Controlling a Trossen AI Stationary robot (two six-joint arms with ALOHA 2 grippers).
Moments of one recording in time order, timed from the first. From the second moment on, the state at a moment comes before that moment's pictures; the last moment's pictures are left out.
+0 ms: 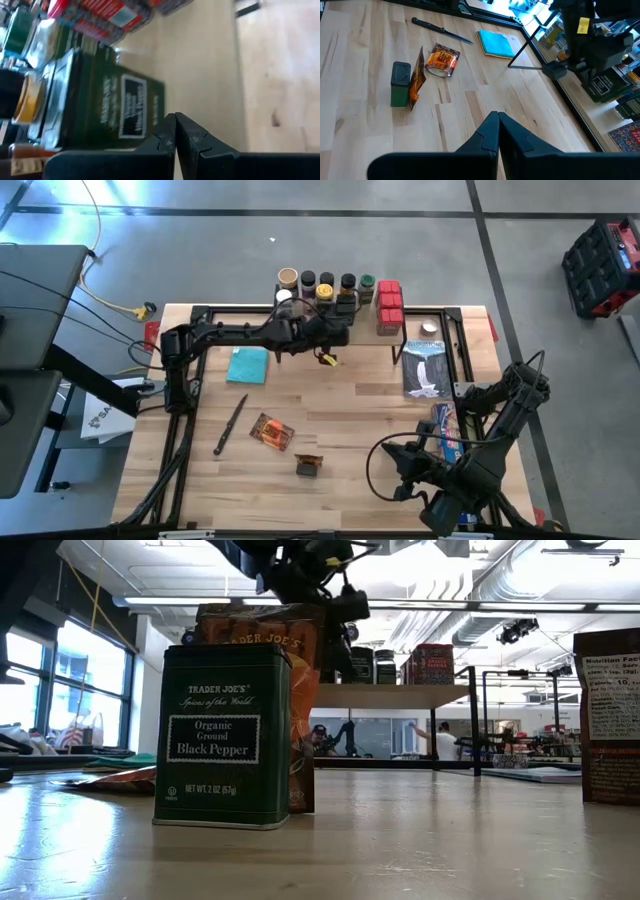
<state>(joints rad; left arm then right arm) 0.24 1.90 1.50 -0.27 -0.43 0.64 0.91 1.71 1.61 -1.30 1.05 0.92</state>
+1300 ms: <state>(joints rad) 0.30 1.92 1.50 -0.10 -0.35 0.58 0.91 1.71 1.61 -1.30 1.05 0.92</state>
